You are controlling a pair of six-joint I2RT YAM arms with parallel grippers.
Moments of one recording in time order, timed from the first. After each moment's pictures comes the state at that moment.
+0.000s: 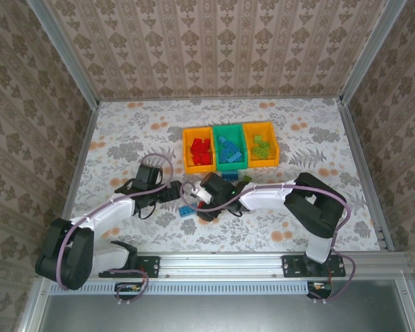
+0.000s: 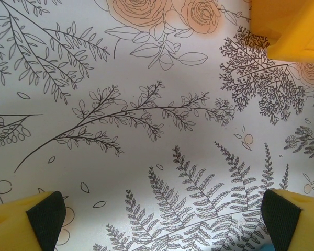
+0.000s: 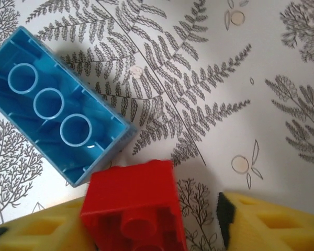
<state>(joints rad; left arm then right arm) -0.42 1.20 0.50 -0.27 0.11 -0.56 0.94 1.81 0.96 -0.14 -0.06 -0.06</state>
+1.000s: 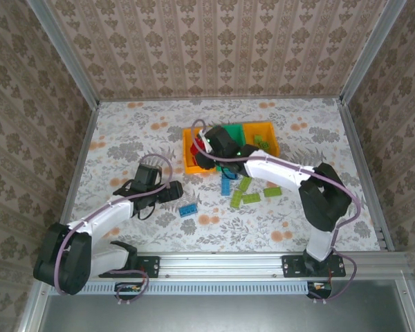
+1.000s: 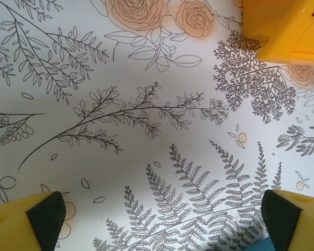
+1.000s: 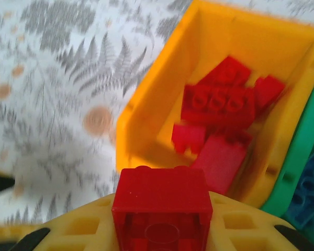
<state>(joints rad) -0.42 1.17 0.49 -0.28 0.11 -0.56 0.72 1.83 1.37 -0.28 0.02 0.27</state>
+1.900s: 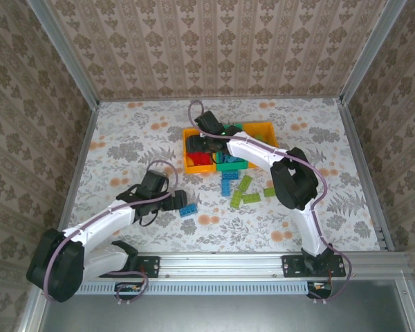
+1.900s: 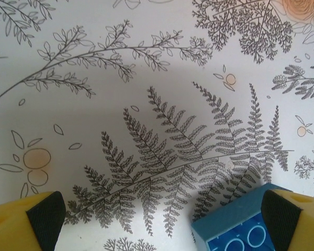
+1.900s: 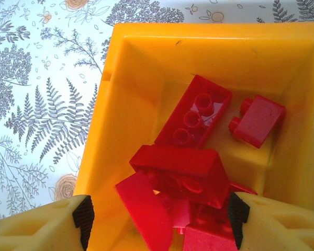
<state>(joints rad) -0.58 1.10 0.48 -0.40 0.04 -0.58 0.65 2.16 1.77 -0.47 0.00 0.50</state>
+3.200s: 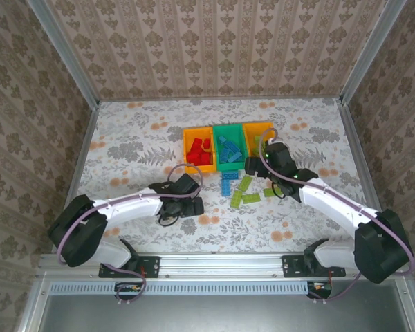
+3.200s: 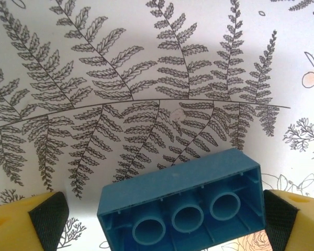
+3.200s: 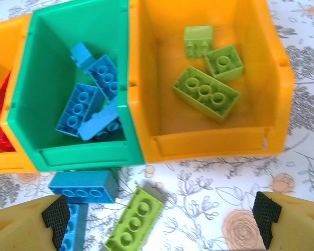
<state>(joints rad) -0.87 1.41 0.69 -0.56 -0.06 -0.92 0.46 1.25 0.74 -0.24 0.19 0.47</state>
